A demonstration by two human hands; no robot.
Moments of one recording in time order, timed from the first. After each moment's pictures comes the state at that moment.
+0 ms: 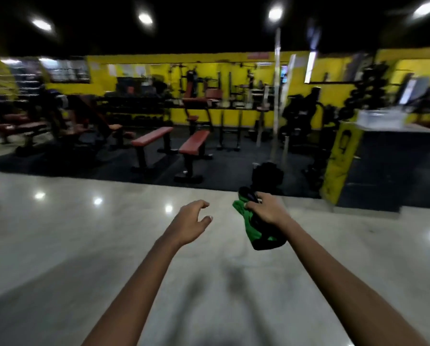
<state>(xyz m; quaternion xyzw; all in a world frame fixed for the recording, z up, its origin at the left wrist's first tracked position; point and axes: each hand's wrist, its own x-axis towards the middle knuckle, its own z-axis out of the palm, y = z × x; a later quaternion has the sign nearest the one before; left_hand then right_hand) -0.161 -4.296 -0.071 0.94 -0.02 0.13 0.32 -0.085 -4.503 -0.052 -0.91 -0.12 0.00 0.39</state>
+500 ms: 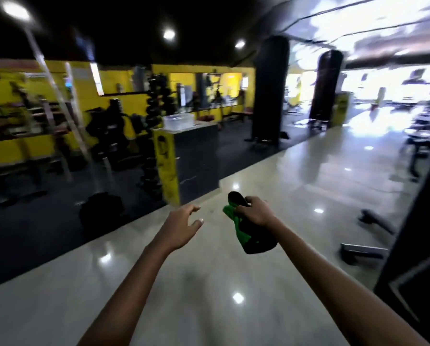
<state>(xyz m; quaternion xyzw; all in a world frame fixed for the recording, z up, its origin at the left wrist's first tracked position) 0.109 -4.591 -0.060 0.84 -0.42 0.00 0.34 0.005 -4.782 -0.051 -0.87 0.30 -0.15 0.37</state>
